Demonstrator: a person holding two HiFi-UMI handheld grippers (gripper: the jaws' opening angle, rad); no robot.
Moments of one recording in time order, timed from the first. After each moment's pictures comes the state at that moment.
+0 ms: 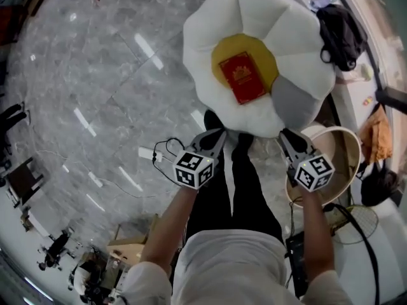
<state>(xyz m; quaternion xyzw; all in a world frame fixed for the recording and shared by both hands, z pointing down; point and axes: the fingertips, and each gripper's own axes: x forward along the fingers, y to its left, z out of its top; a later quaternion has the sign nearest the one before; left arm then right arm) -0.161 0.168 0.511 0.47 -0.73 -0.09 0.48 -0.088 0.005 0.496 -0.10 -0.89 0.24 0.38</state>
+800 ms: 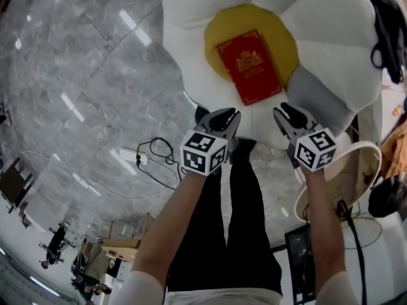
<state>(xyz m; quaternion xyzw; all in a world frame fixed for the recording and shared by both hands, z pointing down) -0.189 0.122 0.758 0.47 -0.69 -0.11 0.54 -0.155 0.008 0.756 -0.12 -0.86 0.23 0.45</state>
